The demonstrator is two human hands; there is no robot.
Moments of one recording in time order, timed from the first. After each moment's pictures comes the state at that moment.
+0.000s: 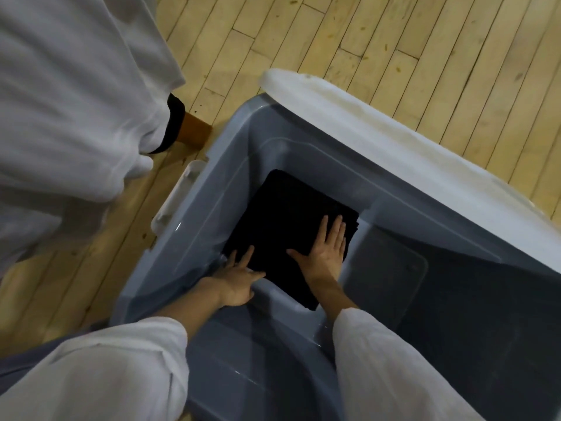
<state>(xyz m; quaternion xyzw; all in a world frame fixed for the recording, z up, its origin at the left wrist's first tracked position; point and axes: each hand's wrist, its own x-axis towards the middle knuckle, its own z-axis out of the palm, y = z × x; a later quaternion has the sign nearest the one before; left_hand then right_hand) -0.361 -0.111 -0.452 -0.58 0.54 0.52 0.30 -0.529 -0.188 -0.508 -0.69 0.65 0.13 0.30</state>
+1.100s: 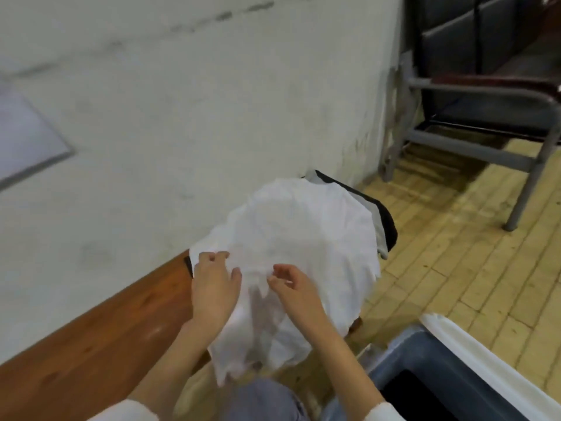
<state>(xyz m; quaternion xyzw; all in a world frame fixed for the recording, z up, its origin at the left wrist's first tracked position) -0.138 -0.017 -0.024 -0.95 0.22 -0.04 -0.22 -0.248 -0.125 -0.048 -0.67 0.27 -0.14 0.67</state>
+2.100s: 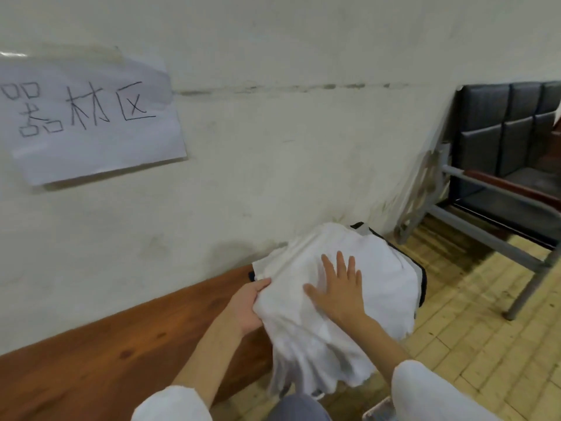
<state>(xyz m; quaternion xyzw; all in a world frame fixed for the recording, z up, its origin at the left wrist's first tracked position) -0.091 0.075 0.026 -0.43 -0.16 0.46 -0.76 -0.177 -0.093 0.016 -0.95 0.27 -0.06 0.16</state>
